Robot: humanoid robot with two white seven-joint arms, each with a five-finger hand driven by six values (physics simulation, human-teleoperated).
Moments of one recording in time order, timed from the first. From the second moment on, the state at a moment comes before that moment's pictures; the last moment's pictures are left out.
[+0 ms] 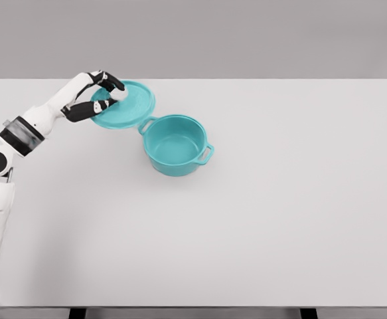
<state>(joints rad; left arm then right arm) -0.49 0.30 -0.03 -1.14 -0.17 -0.52 -0.57 0.03 0.00 -0.04 0.08 0.03 -0.07 -0.15</state>
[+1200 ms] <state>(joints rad) -0.47 0.38 0.02 -0.99 -0.20 -0.53 -0.57 0.03 0.00 -0.04 0.08 0.03 -0.07 -0.15</state>
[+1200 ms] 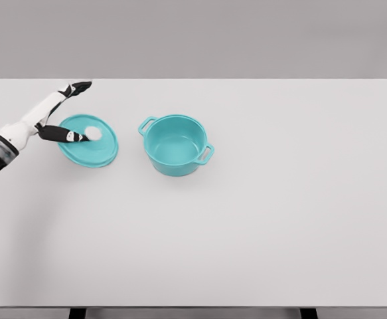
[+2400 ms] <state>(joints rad) -0.48 0.52 0.00 -1.01 -0.29 -0.53 -0.58 0.03 0.00 -0.04 0.08 0.03 -0.07 -0.15</state>
